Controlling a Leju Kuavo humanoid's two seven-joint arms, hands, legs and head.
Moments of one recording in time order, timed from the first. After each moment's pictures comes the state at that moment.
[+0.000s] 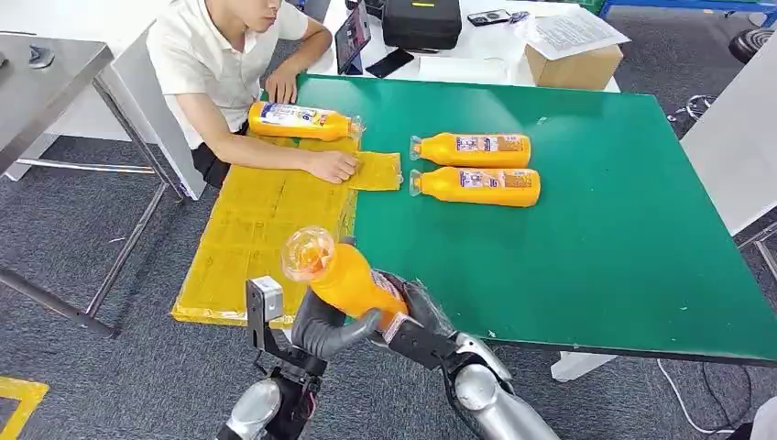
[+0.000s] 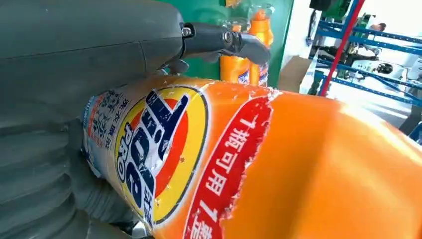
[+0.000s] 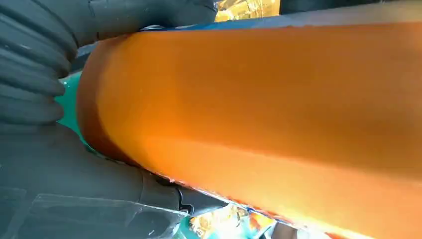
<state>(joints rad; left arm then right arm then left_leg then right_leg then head) -0.09 -0.19 -0.51 -1.32 0.56 0.10 -0.28 -0.24 0.02 0.61 -1.13 0.38 -0.04 -0.48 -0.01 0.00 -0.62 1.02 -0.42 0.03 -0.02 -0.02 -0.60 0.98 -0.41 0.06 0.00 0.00</state>
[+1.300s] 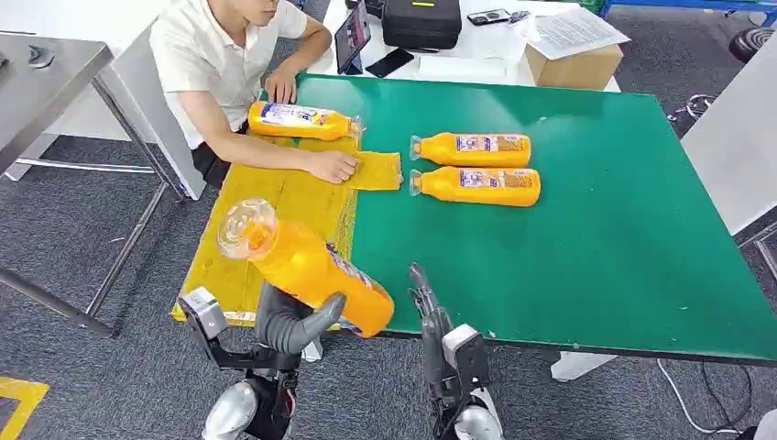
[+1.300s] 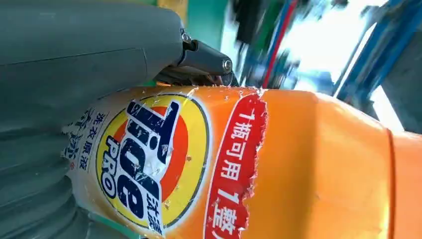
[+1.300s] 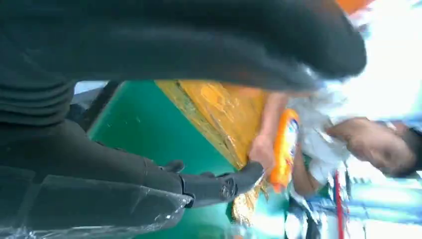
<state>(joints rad) -0.02 -0.17 -0.45 -1.52 0.44 0.21 -0.43 0.00 0.16 0.42 -1.25 -0.03 -0.17 -0.66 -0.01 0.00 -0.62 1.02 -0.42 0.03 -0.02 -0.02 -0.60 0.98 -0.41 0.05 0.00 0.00</state>
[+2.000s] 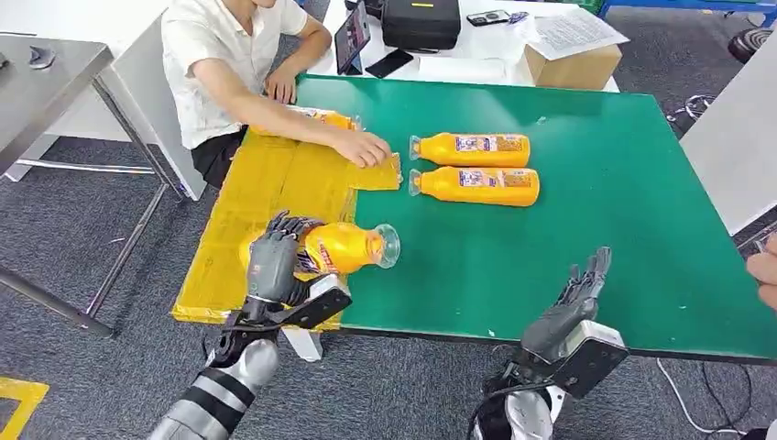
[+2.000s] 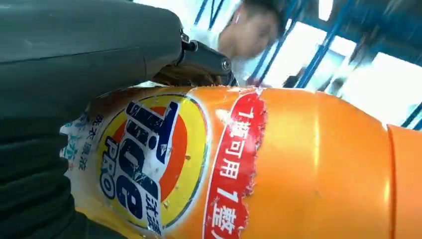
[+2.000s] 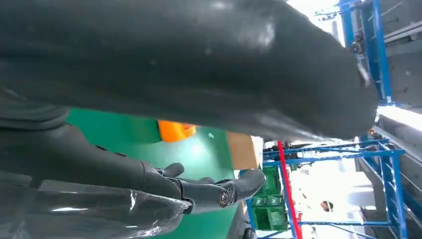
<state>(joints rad) -0.36 -0.11 -0.38 -0.98 -0.75 0.61 -0.17 0.05 0.31 0.10 -1.59 -0.04 -0.56 -0.70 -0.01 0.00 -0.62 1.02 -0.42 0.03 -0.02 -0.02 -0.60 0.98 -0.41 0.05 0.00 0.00</state>
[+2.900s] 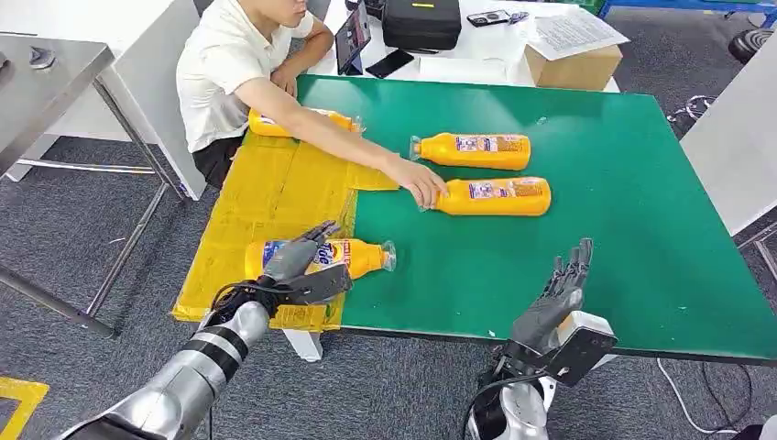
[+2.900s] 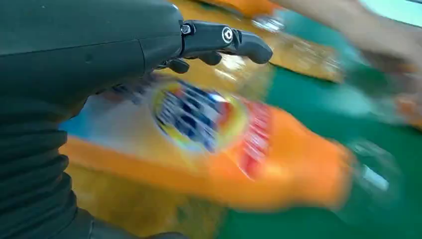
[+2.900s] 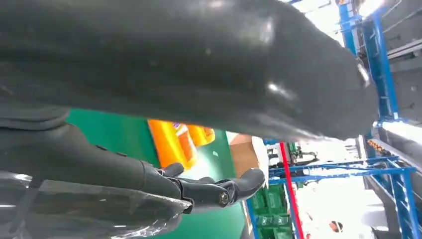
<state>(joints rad) -0.54 -0.11 -0.34 -0.68 -0.63 0.07 -0.27 0.02 0.32 0.08 -1.53 -0.04 -0.48 -0.70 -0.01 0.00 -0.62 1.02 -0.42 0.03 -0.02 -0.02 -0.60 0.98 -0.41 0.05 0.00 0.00</state>
